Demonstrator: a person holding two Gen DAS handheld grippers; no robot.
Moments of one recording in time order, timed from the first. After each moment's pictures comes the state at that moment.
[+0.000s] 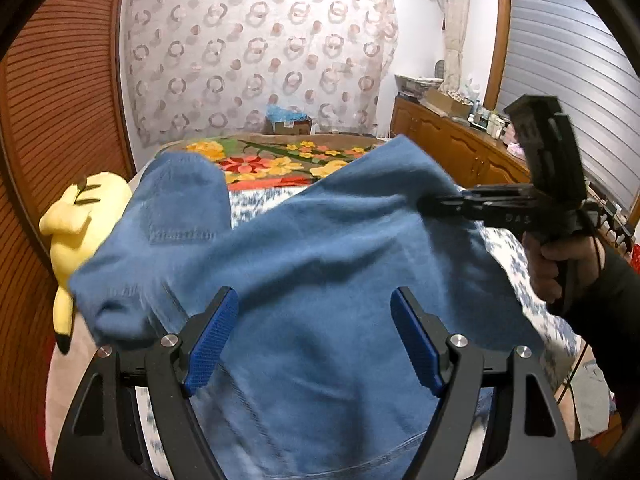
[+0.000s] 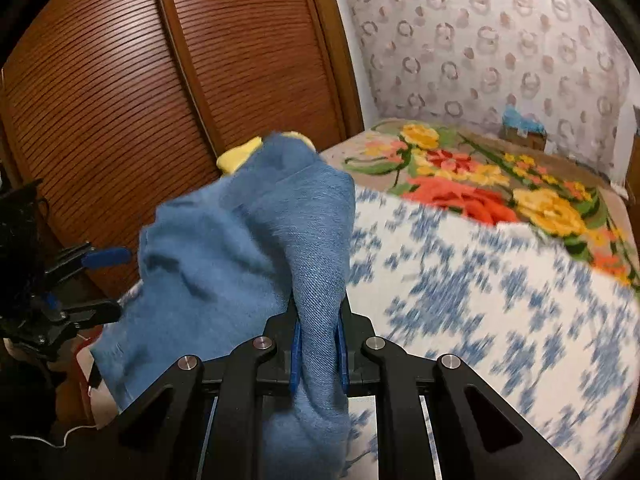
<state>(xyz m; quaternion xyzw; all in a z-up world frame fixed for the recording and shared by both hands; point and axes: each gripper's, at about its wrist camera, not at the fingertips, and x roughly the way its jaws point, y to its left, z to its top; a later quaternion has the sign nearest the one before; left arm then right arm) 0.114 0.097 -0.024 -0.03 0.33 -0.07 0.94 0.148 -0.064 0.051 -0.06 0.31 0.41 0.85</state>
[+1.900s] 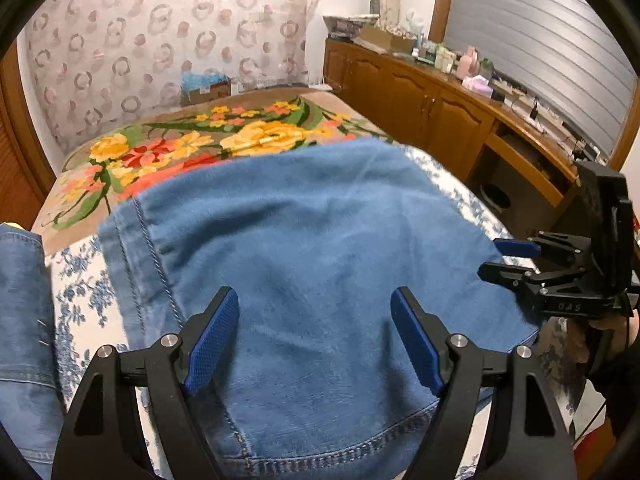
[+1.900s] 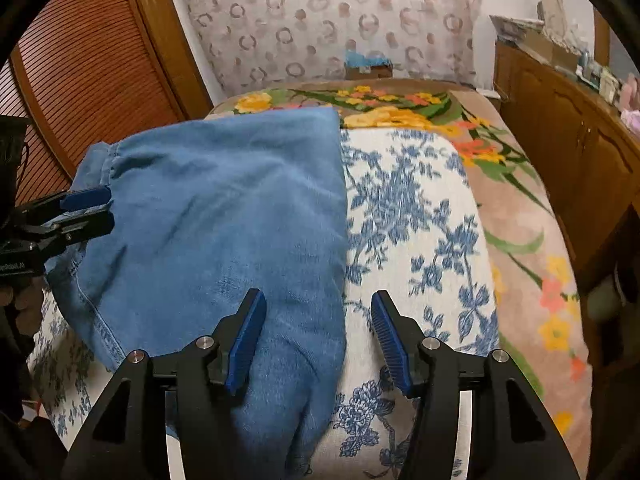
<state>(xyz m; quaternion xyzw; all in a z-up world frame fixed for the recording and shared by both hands) 0.273 -0.066 -0.060 0.03 0.42 -0.18 0.89 0.161 -0.245 -0.012 0.01 0.40 0.19 0.89</state>
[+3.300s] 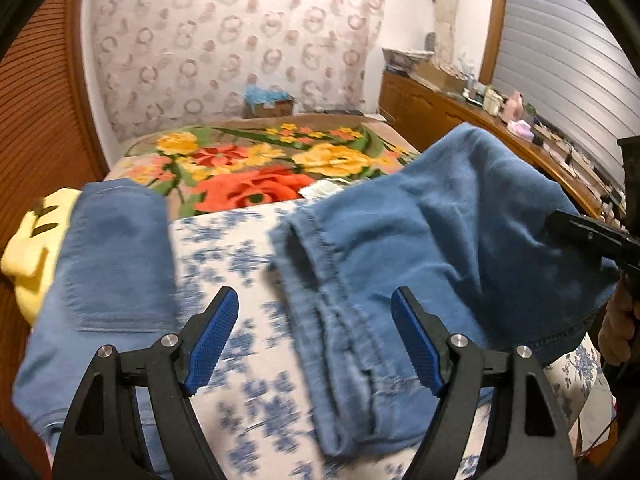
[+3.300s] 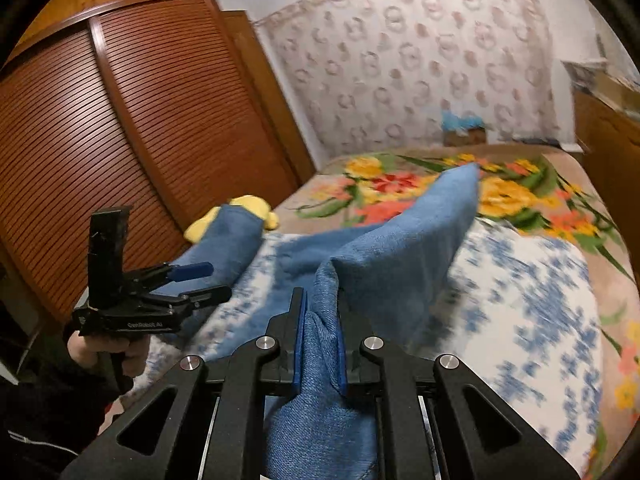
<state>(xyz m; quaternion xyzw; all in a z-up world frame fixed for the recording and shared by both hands) 0.219 0.066 -0.030 -0.01 0.37 -0.09 0.92 0.113 -0.145 0.064 0.06 0.28 0.36 0.89</state>
